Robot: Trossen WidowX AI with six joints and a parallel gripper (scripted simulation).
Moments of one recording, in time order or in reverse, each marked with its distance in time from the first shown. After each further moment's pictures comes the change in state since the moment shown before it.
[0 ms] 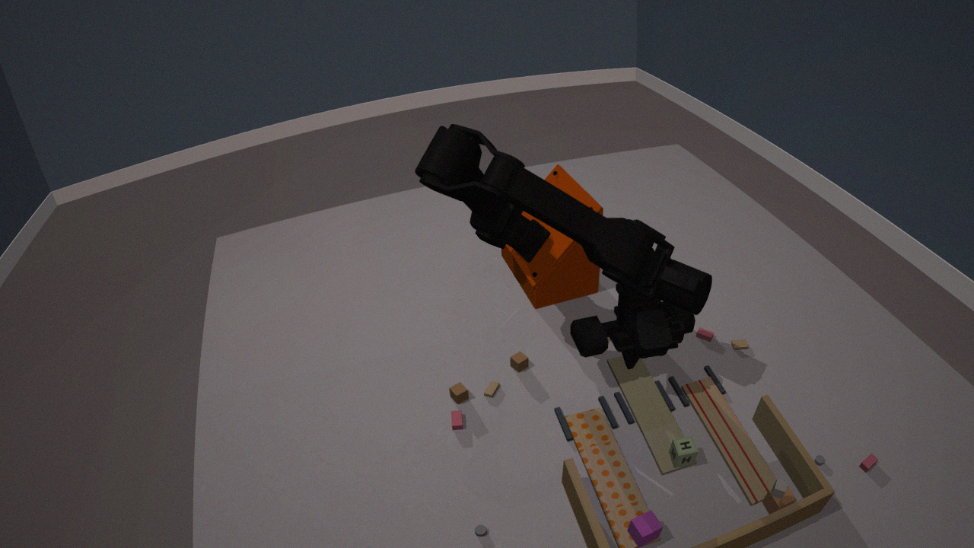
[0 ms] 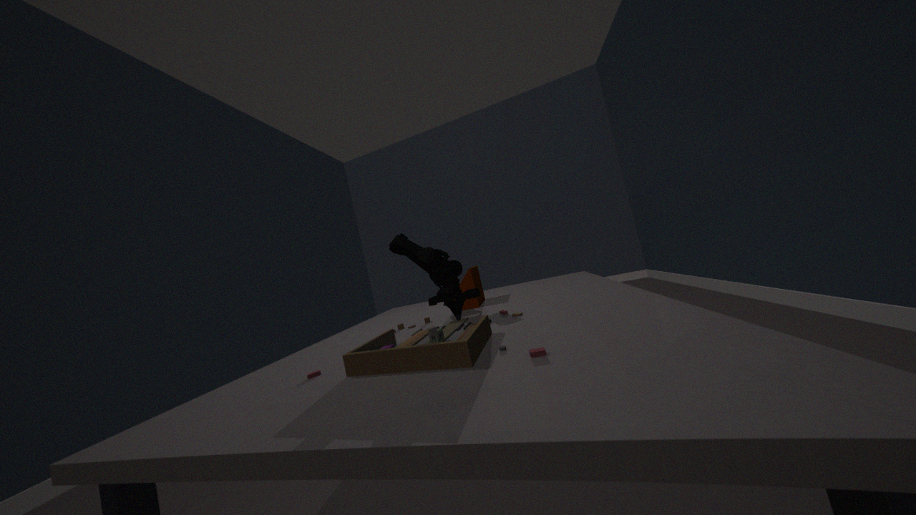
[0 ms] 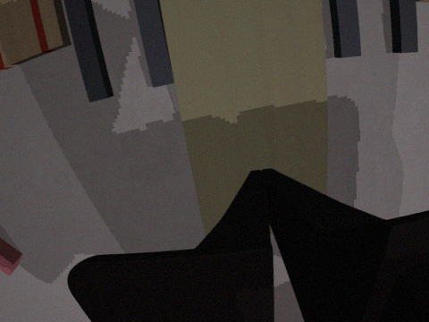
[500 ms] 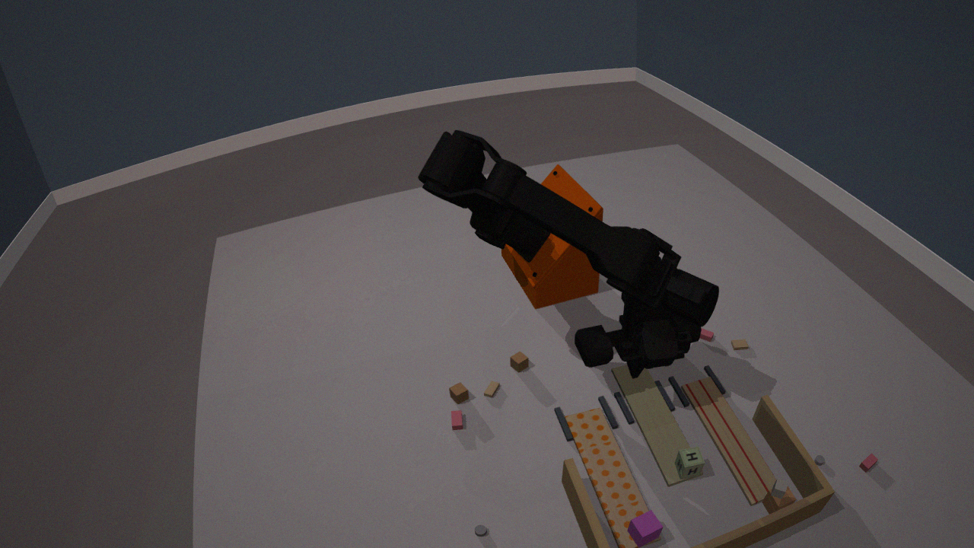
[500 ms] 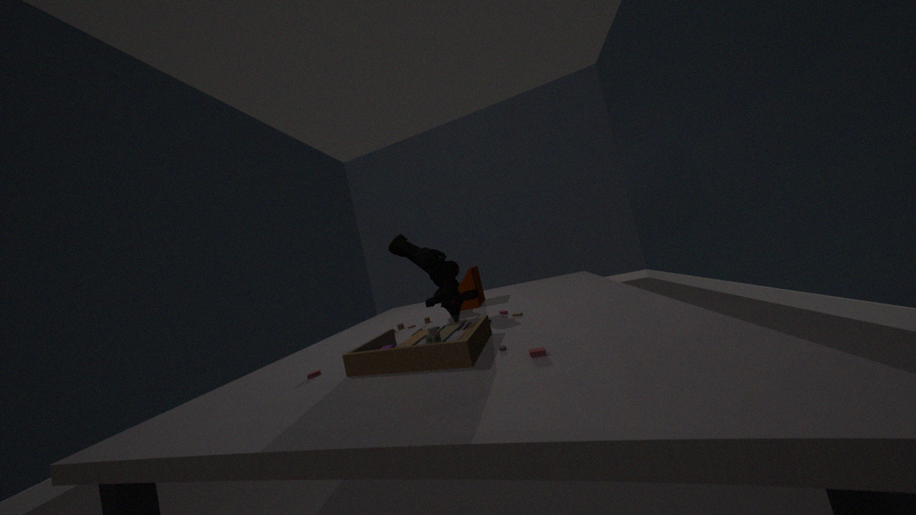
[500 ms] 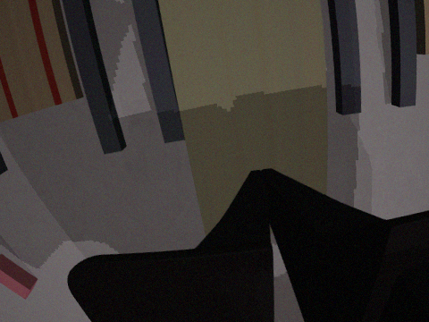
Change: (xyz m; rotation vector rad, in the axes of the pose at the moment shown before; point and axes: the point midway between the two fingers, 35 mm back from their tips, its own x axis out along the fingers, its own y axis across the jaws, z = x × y) arm 0.000 0.000 0.022 0.000 0.000 -0.001
